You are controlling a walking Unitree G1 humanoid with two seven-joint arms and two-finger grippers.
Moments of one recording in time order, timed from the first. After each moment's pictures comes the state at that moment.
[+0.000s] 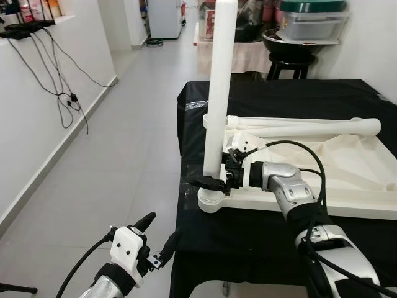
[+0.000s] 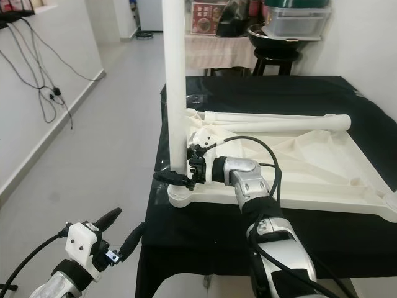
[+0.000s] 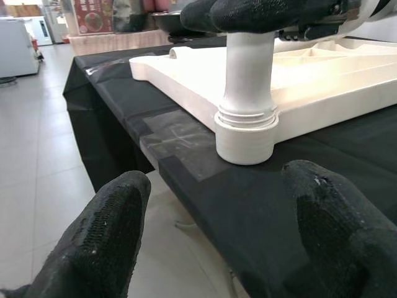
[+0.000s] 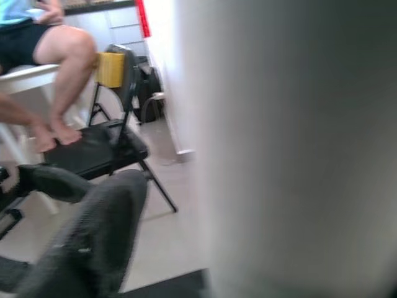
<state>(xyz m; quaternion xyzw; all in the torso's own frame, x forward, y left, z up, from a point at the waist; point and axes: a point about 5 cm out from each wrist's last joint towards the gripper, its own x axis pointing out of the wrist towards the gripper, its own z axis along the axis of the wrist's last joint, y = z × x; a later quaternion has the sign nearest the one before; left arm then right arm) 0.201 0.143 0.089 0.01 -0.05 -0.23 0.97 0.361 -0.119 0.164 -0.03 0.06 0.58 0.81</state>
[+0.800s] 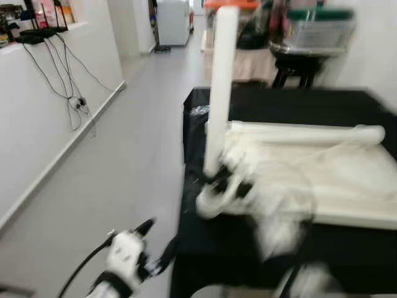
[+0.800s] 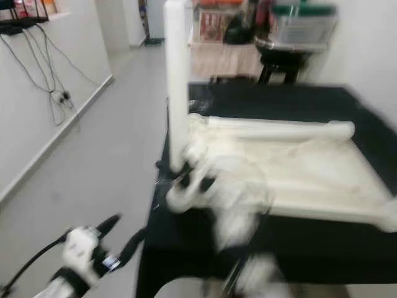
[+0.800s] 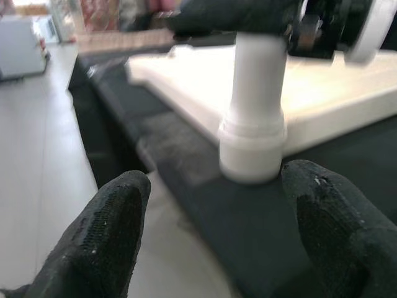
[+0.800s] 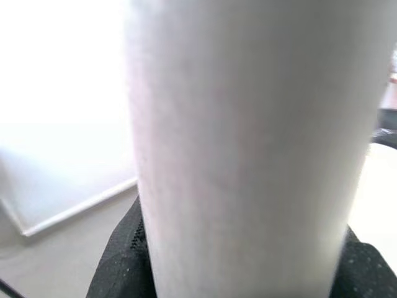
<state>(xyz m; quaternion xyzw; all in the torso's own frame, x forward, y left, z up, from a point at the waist) 0.196 0.148 0.084 0.01 -0.04 -0.23 0.97 0.307 -0.060 0.121 -0.01 0.01 0.30 0.95</state>
